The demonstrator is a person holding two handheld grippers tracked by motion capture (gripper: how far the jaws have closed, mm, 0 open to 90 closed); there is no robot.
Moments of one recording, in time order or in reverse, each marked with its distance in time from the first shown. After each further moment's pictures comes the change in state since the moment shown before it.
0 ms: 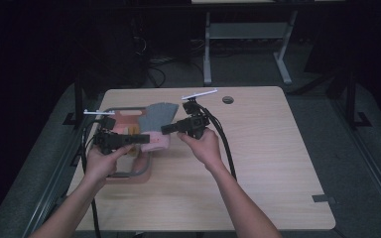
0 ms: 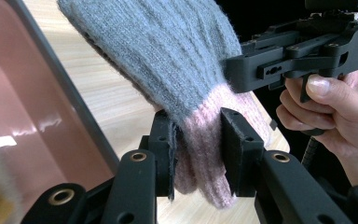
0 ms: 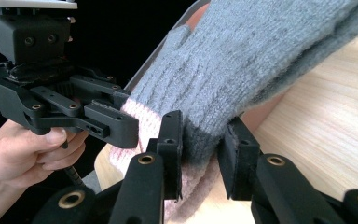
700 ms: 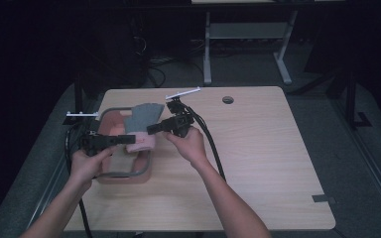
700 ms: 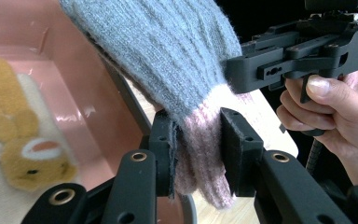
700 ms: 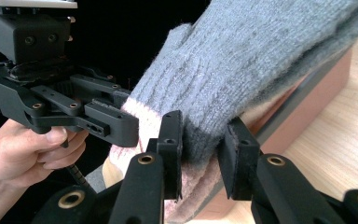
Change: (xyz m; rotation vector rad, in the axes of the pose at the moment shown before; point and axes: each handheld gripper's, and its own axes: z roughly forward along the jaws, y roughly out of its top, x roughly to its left) left arm 0.019 -0.005 -0.030 -0.022 0.036 -0.021; right arm 0.013 0.013 0.035 0.029 0.038 -0.024
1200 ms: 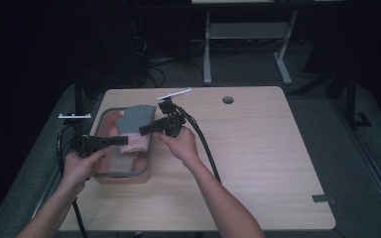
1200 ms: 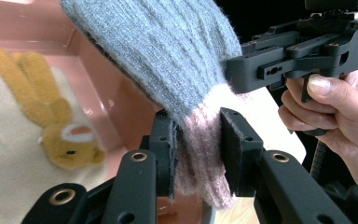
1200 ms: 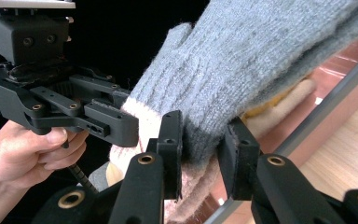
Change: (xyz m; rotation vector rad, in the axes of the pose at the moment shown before) left arm 0.013 -0.005 -0.015 -0.009 0.029 -0.019; right arm 0.003 0.006 0.023 0.018 0.028 0.008
